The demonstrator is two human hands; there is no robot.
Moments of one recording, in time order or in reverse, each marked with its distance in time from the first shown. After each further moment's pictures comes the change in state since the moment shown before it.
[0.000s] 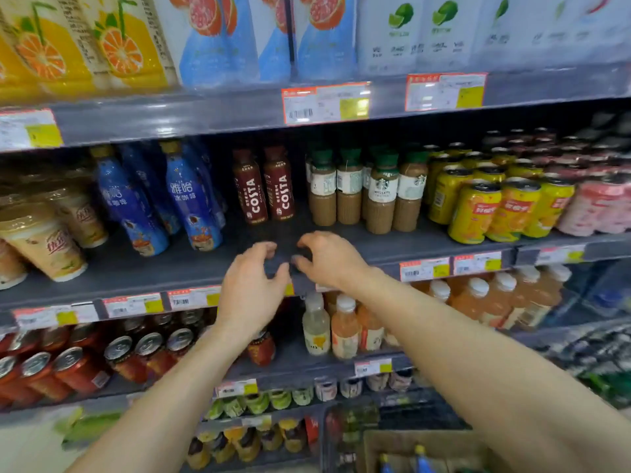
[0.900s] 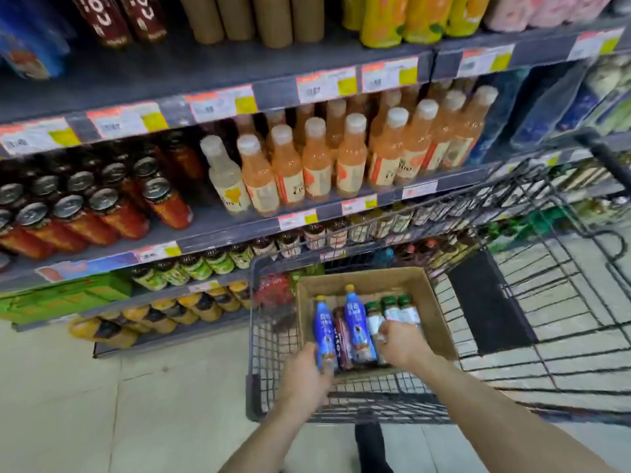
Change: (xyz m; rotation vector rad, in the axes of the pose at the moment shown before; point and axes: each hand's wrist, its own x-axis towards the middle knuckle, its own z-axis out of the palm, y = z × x) left_hand -0.384 0.007 0.218 0.023 -0.816 -0.467; right_hand -0.437 0.182 0.176 0.065 -0.655 0.788
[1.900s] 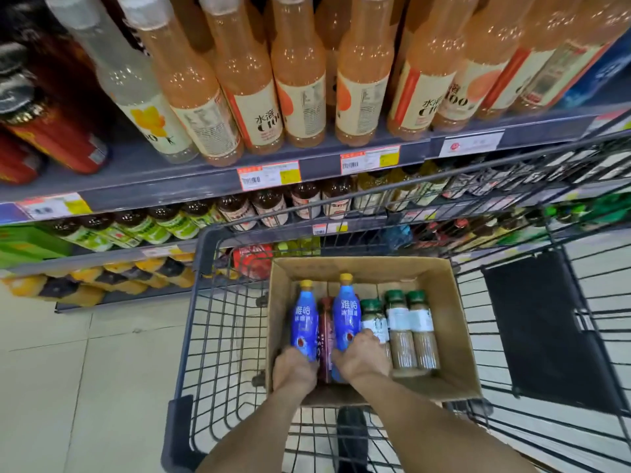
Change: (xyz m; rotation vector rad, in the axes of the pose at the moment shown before) left_hand 0.164 -0.055 0.157 0.016 -0.078 -0.587; right_hand 0.132 0.001 0.112 0.197 -0.057 0.279
